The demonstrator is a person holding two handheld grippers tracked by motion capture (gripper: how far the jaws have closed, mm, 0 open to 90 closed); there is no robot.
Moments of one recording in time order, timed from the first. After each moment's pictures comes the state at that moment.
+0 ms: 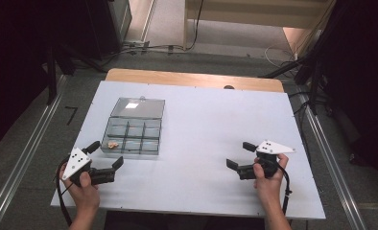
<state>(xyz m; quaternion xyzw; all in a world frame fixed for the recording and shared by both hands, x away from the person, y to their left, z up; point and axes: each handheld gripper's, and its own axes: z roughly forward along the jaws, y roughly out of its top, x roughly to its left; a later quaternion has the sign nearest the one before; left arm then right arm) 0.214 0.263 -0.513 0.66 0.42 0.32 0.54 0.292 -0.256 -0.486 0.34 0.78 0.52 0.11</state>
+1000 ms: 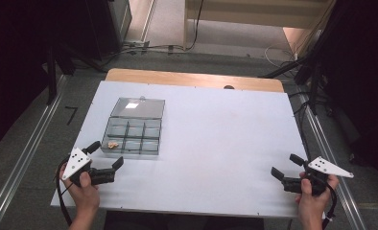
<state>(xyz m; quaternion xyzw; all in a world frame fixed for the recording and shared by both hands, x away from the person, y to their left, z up) 0.214 0.263 -0.513 0.66 0.42 0.31 0.54 0.255 -0.375 -0.492 0.42 0.73 0.51 0.18</state>
